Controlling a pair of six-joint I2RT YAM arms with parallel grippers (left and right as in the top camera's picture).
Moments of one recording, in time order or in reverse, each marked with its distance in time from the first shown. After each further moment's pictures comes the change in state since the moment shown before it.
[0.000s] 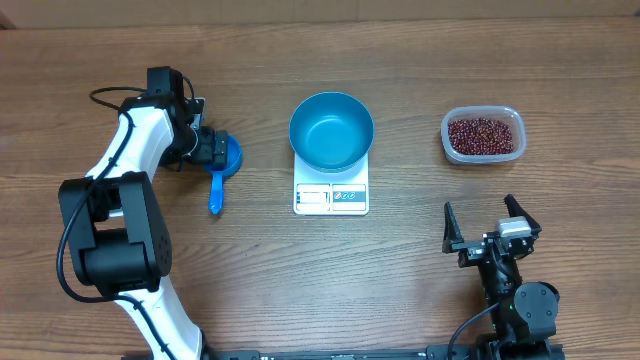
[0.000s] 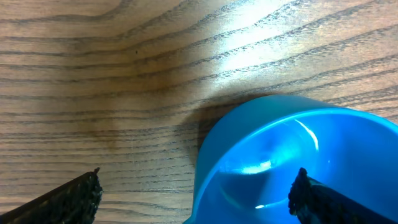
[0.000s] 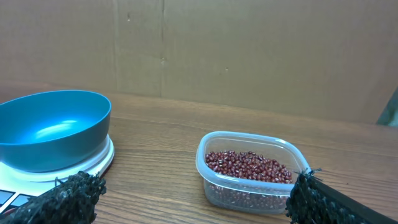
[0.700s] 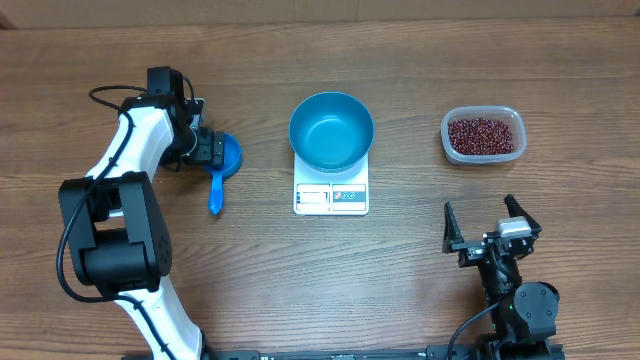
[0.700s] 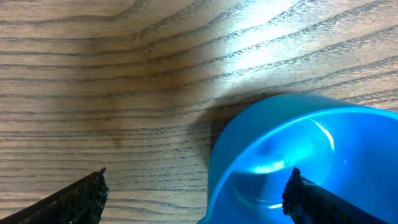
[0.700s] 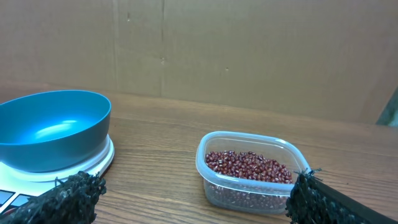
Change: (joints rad) left arm 0.000 0.000 0.000 -0.001 -0.034 0.016; right arm 0.000 0.000 0.000 0.000 0.000 0.000
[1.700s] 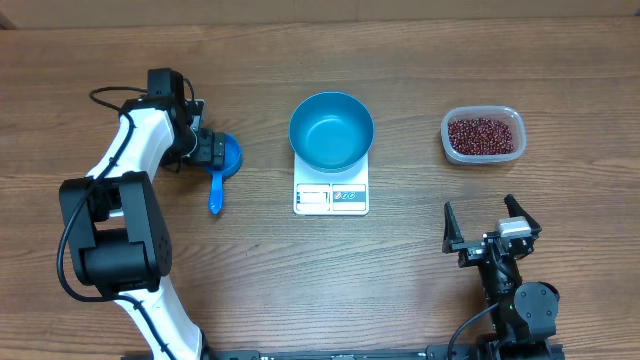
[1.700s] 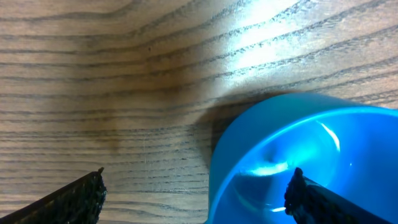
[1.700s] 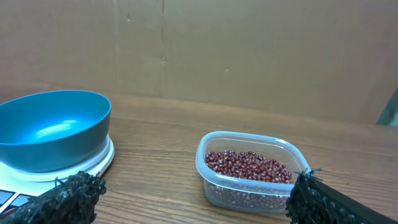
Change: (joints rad) left arm 0.000 0.000 -0.014 0.016 -0.003 0.000; right arm 0.000 0.000 0.000 0.000 0.000 0.000
